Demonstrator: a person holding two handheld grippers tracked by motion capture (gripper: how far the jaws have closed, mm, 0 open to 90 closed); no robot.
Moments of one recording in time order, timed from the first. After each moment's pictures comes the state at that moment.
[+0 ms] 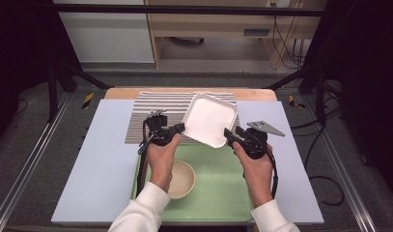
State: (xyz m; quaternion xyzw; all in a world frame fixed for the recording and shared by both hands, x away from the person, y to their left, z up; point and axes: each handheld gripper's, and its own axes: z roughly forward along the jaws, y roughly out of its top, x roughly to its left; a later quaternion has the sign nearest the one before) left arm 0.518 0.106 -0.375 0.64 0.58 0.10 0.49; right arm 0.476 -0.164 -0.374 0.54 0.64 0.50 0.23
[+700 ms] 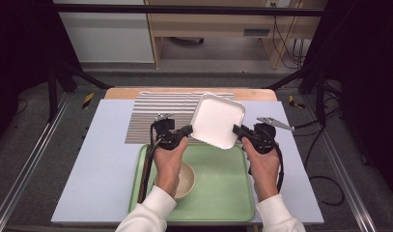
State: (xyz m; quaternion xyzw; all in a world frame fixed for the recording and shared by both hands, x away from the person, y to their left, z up) left arm 0.512 0.086 -0.382 0.65 0.57 0.09 0.51; right arm 0.488 -0.187 -0.372 0.57 0.62 0.50 0.19
